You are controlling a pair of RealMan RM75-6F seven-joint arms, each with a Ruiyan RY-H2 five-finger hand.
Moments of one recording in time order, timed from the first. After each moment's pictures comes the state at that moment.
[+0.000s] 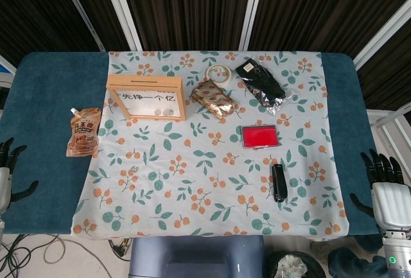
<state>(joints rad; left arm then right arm) -0.12 -1.16 -0.06 -1.63 1.29 1.48 0.13 0.05 -1.18 0.10 -1.56 -1.46 1.53 -0.13</state>
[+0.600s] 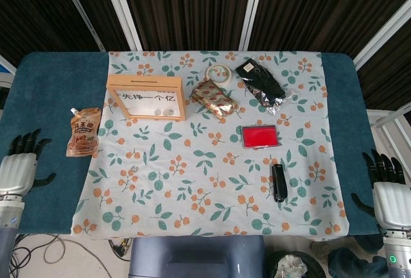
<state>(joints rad) -0.29 -1.21 -0.12 -1.57 1.21 1.21 0.26 0.05 -1.18 0.10 -1.56 -1.45 1.53 -0.15</state>
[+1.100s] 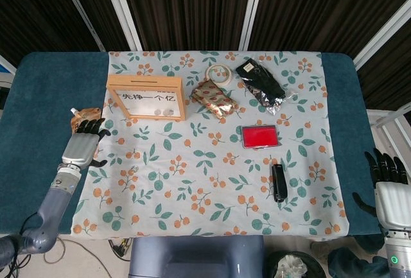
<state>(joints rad) -0.55 -1.39 -0.19 -1.48 1.04 0.94 0.43 0.05 -1.18 0.10 -1.57 -1.45 1.54 -0.14</state>
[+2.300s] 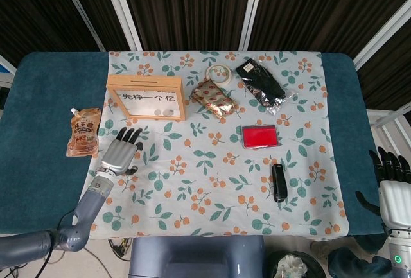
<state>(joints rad) -0.67 -1.57 -0.11 -1.43 0.99 0.96 0.62 0.05 -1.16 0.12 -1.58 -1.44 1.54 -0.12</state>
